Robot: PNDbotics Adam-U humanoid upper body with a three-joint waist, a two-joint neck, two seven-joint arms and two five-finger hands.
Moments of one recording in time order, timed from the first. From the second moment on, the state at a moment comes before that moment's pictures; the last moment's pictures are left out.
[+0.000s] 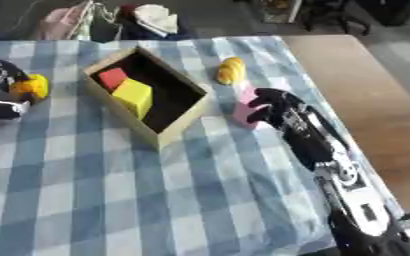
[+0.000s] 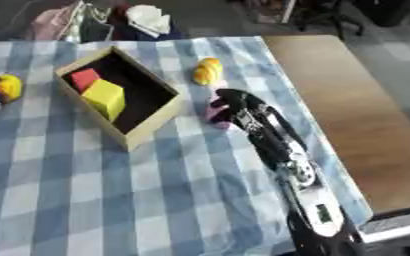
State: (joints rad) left arm -0.92 0.58 0.00 -0.63 -1.16 -0.42 -0.05; right arm -0.32 -0.06 0.11 -1.61 -0.12 -0.15 0.34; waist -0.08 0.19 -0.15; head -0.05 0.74
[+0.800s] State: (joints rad) left arm -0.94 0.61 -0.07 -0.84 -0.90 -0.51 0.04; right arm -0.32 -0.07 0.11 -1.61 -0.12 -0.15 0.34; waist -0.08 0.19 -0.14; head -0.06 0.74
